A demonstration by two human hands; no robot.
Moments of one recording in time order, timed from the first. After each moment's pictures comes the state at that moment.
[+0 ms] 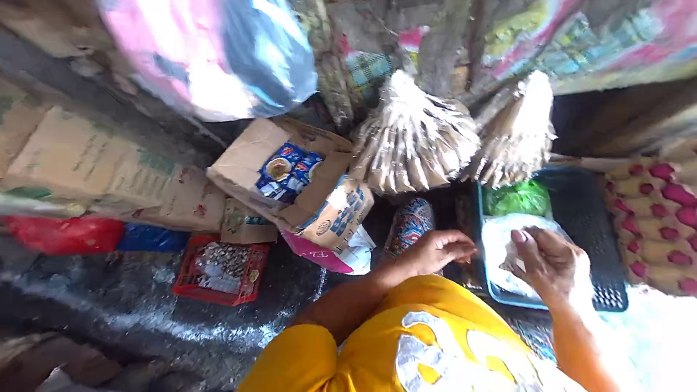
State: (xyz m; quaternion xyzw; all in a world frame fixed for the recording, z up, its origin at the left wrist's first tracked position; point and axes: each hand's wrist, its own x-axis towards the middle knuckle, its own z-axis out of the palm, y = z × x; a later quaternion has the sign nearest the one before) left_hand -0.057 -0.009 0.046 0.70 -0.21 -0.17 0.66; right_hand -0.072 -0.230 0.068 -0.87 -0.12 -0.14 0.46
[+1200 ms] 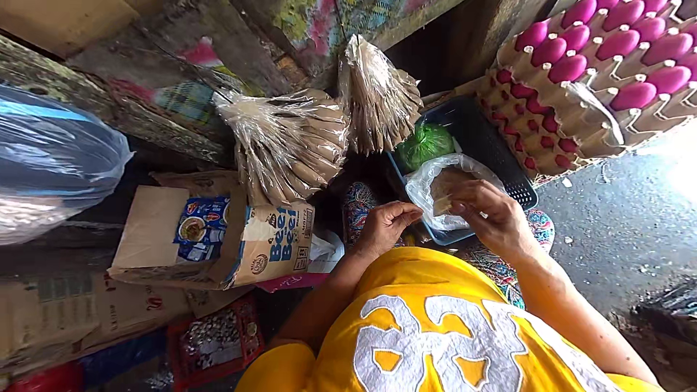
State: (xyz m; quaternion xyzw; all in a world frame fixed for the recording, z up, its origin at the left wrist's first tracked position) left_hand -0.047 -0.056 0.024 0.75 -0.29 -0.12 0.59; right_hand -0.120 -0.290 0.051 -0.84 -0.08 -0.14 0.53
